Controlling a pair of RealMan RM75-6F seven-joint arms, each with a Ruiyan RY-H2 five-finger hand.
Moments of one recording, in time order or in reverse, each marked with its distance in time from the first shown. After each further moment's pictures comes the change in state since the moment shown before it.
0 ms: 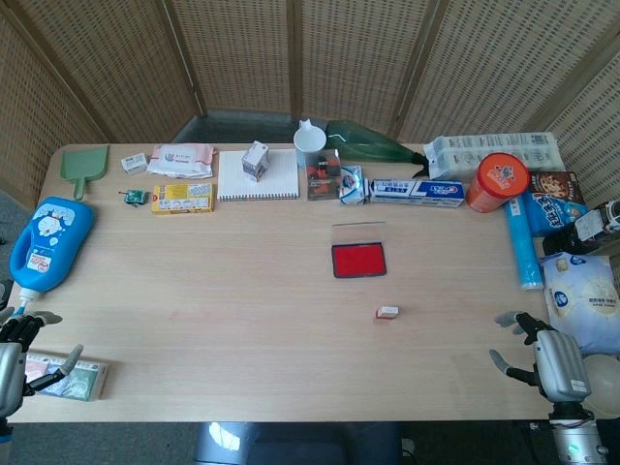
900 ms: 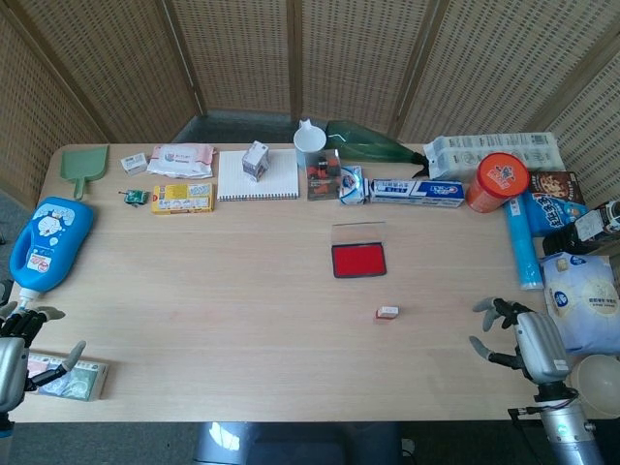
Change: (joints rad) left arm -0.019 0.011 -0.009 -0.002 0.006 -0.015 0.003; right arm 0.090 0.039 0.038 -0.042 -0.048 -0.079 0.098
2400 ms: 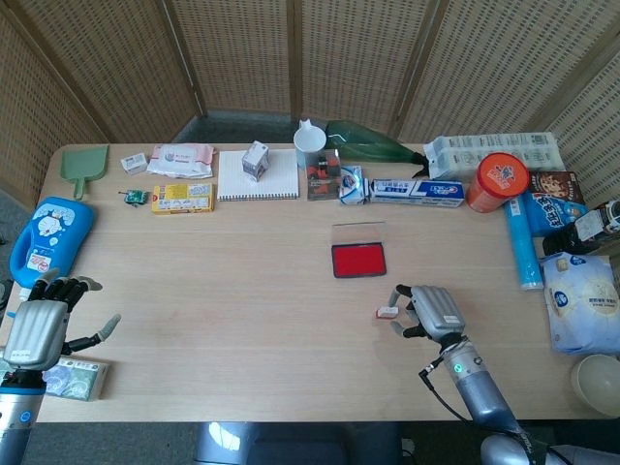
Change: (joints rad) left arm -0.157 0.013 -0.056 -0.055 -0.050 -0.155 0.110; right arm 0.362 -0.226 0.078 -0.052 0.551 -0.359 -0.499
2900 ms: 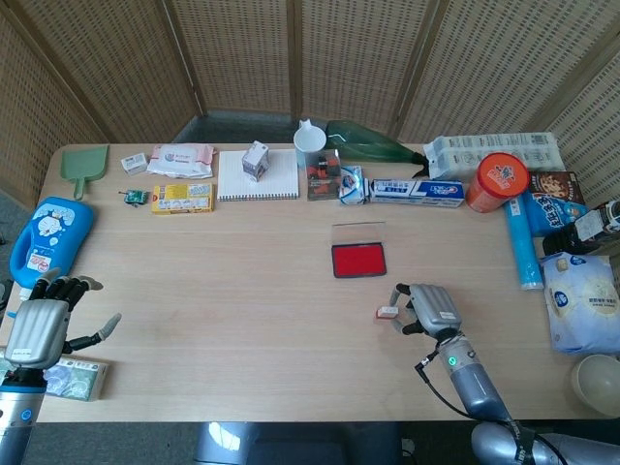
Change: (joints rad) left arm -0.011 -0.007 0.006 0.017 -0.010 -0.004 -0.011; right arm 0.045 -0.048 -0.002 0.075 0.091 -0.024 -0.030
